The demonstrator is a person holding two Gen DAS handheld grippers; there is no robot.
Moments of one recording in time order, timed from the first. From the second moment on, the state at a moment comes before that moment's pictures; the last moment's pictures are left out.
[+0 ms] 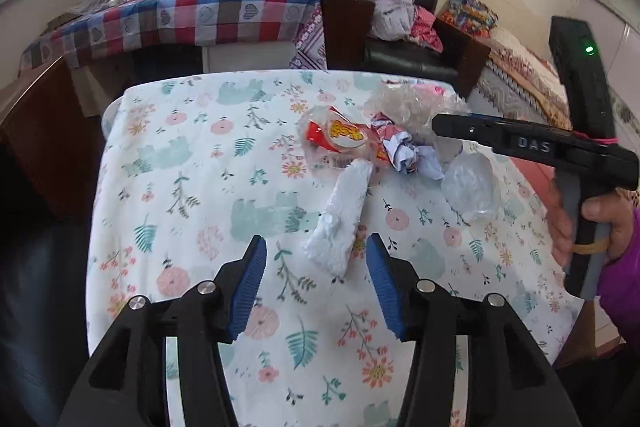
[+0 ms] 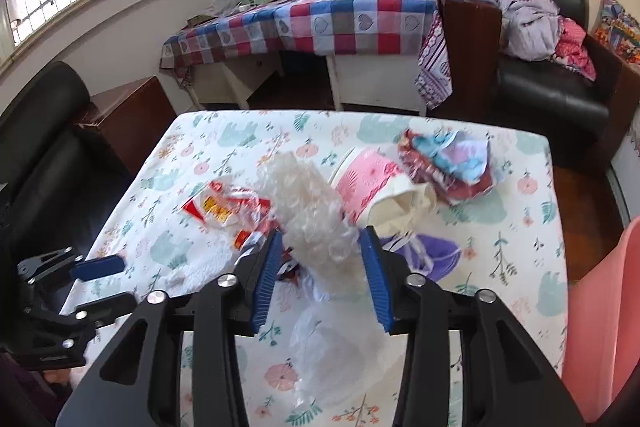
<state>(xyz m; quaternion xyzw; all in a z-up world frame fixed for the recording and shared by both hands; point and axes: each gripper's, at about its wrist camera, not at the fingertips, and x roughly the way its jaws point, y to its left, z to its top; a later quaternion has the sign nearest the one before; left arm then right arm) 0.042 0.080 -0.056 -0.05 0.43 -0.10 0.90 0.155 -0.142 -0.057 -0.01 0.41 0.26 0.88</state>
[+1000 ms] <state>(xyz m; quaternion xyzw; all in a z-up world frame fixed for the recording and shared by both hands) 0.028 0.050 -0.046 -0.03 0.43 -0.13 0.90 0.085 -0.233 -0.014 0.11 0.35 0.25 0.90</state>
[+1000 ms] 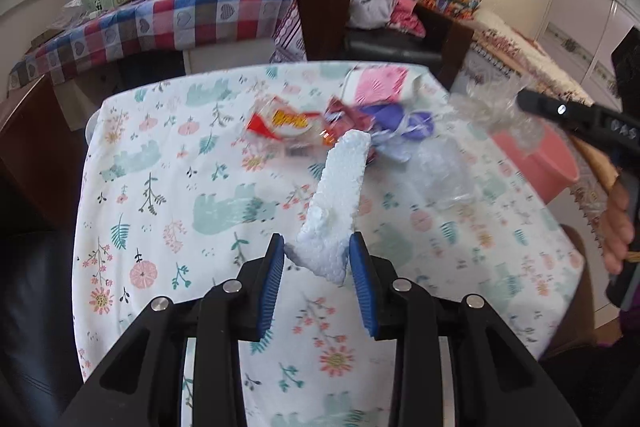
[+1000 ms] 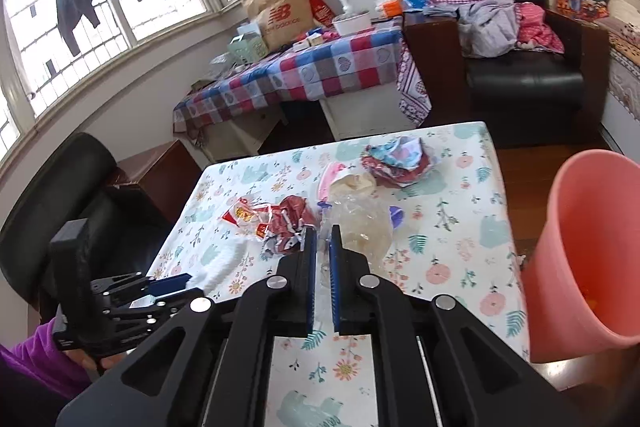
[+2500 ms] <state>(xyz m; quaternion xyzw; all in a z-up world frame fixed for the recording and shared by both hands) 0.110 -0.244 0.003 0.03 0.40 -0.30 0.87 0.049 -0.439 -0.045 0.21 0.29 -0.01 0.94</state>
